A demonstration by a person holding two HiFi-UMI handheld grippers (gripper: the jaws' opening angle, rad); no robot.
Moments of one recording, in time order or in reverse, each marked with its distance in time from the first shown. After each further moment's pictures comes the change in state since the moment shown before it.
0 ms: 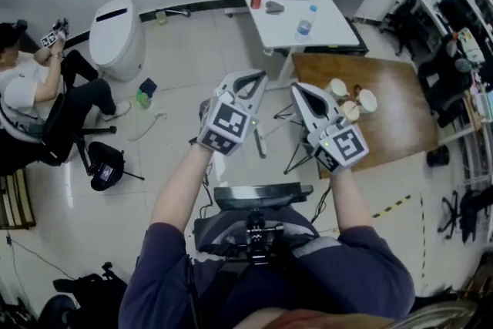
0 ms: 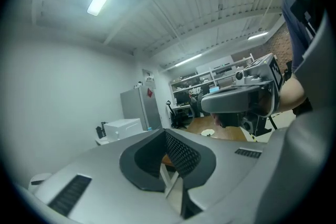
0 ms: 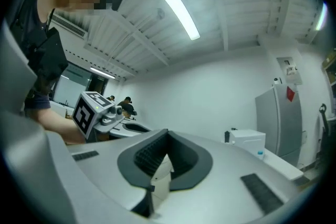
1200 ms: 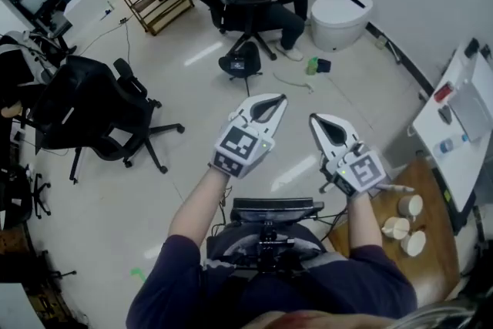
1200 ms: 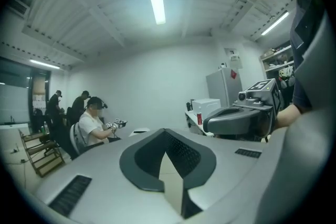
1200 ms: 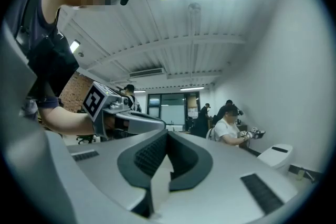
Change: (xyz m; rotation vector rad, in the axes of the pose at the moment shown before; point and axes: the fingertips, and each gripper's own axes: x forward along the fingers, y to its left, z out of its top) left arm -0.248 -0.093 -0.016 -0.270 0.183 1.078; right arm -0.046 0.191 -0.018 0.098 -0.015 1.188
